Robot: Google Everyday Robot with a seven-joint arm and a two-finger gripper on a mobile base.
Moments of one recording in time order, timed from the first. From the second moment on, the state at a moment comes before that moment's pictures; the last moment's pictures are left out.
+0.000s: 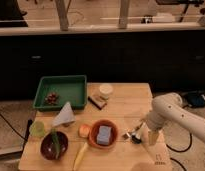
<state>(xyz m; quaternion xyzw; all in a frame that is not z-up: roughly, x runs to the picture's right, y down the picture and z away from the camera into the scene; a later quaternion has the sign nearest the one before) 0.260 0.248 0.788 -0.37 -0.10 -0.04 0.92</state>
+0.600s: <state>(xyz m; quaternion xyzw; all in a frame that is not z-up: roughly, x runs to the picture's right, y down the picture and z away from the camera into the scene) 0.258 0.253 0.797 -0.38 -0.13 -0.07 0.91</state>
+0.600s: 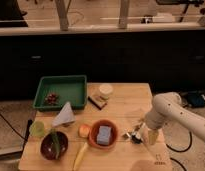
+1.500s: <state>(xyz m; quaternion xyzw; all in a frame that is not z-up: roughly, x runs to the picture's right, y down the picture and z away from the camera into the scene) 0.257 0.258 0.807 -0.39 -0.15 -0.07 0.91</state>
